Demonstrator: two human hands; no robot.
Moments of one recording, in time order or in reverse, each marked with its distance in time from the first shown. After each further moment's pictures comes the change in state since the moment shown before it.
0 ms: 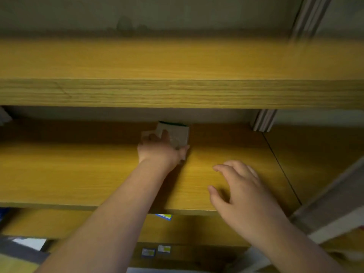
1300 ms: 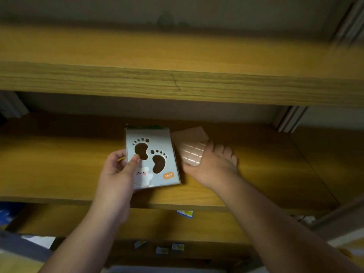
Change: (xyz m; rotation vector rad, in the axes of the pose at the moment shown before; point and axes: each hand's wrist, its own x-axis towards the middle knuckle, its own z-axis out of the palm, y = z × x) left_hand -0.083 -0.174 -0.008 -1.658 0.128 -0.198; right_hand 0.114 -0.095 0.107 -0.263 -0.099 0.375
